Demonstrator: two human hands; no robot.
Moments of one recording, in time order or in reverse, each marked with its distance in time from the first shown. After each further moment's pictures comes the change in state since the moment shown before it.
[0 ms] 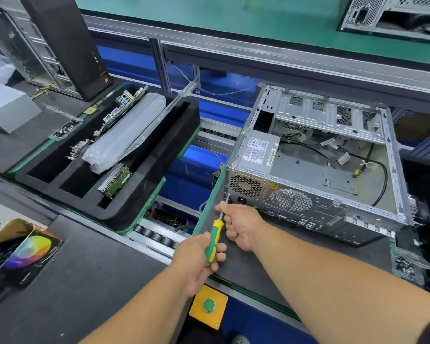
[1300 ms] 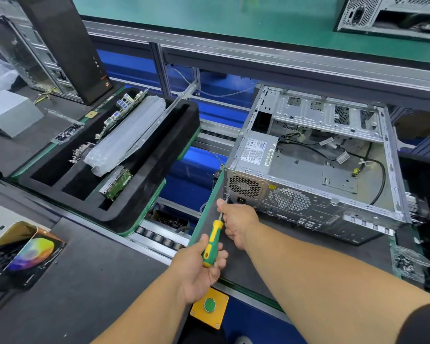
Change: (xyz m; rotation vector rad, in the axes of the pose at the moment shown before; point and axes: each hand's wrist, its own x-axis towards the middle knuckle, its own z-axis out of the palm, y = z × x) left_hand -0.009 -0.002 -0.005 -0.183 -0.057 -0.211; right_hand 0.004 0.000 0.011 -0.091 0.206 -0.070
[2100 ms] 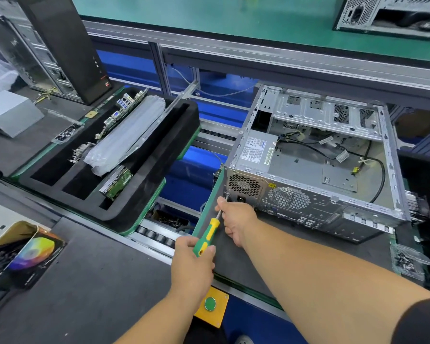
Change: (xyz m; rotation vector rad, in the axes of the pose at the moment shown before) left_hand 0.005 -0.025 -0.008 0.530 0.397 0.597; right_hand -0.006 -0.005 0.001 -0.063 -0.002 0.017
